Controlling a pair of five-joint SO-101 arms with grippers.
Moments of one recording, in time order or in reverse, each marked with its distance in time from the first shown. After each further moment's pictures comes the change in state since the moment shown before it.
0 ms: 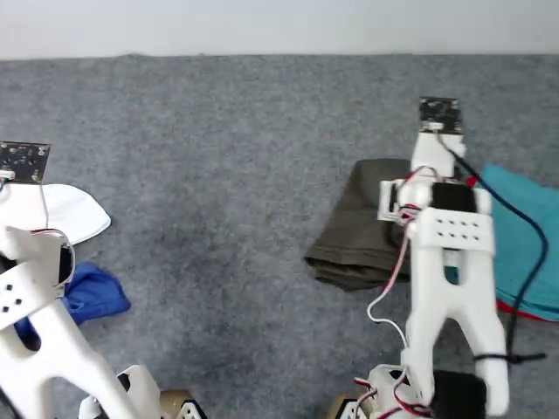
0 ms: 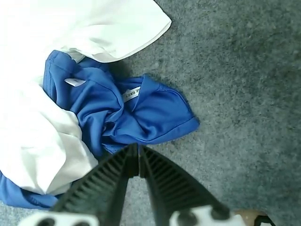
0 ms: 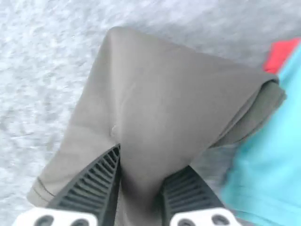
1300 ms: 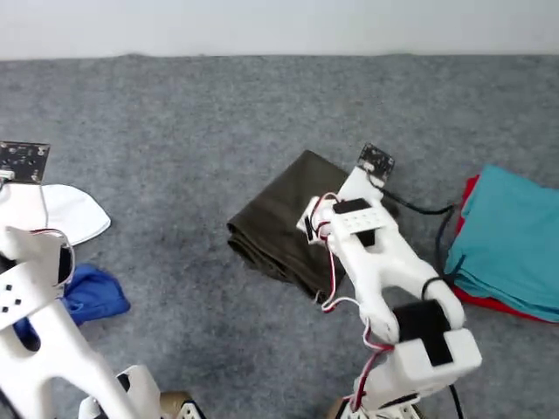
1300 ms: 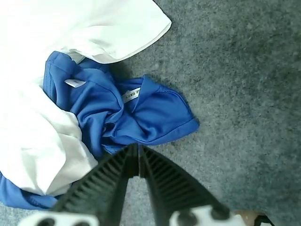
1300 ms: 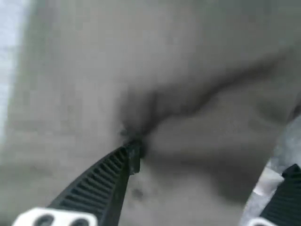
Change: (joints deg) left arm 0.0 0.0 0.0 0.0 0.0; right arm -21.6 26.4 7.9 -23.3 -46.0
